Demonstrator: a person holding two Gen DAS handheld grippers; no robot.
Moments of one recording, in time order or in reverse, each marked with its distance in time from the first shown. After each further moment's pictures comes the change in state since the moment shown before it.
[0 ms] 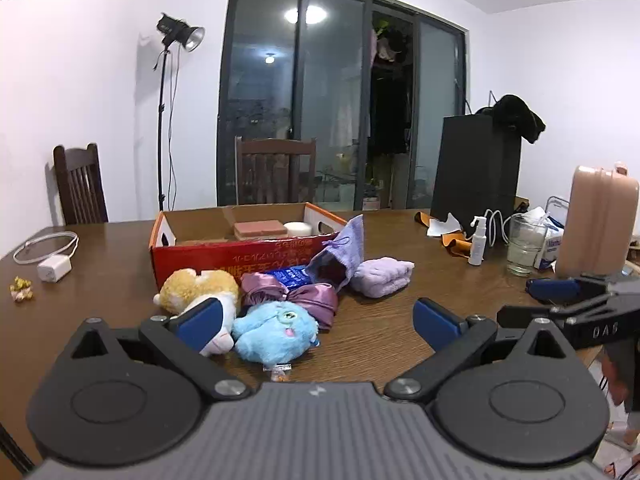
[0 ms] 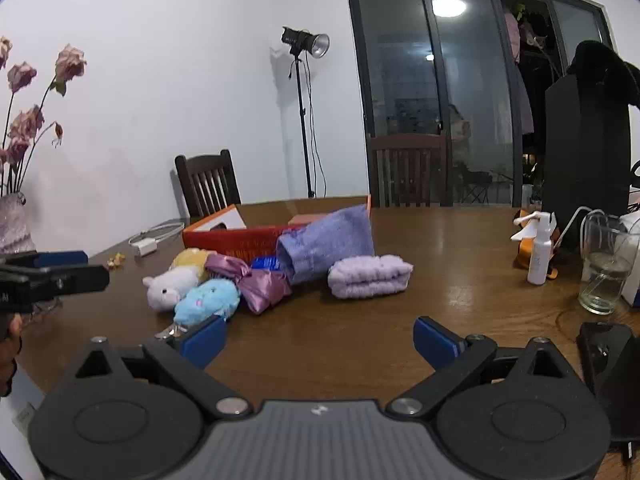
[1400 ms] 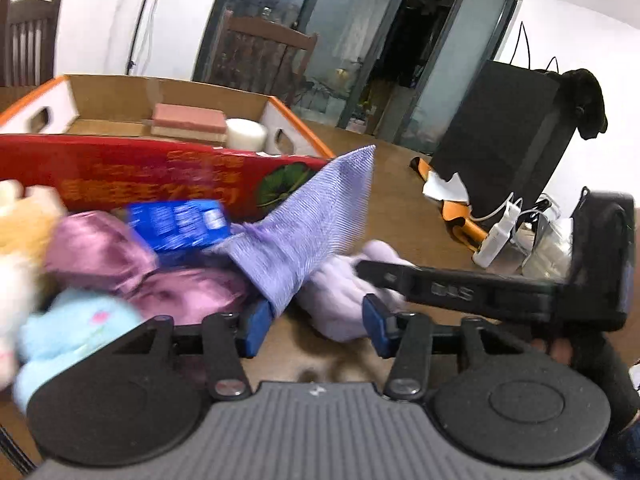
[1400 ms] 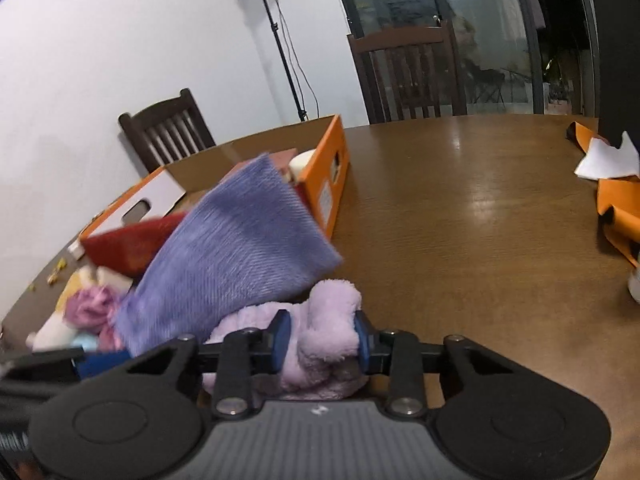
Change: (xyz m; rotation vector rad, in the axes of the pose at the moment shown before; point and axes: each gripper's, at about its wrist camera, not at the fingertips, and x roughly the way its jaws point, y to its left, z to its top) left arm 0.199 -0.023 0.008 -0.261 0.302 -0.104; right arm 0.226 -0.098 0.054 0.151 0.283 0.081
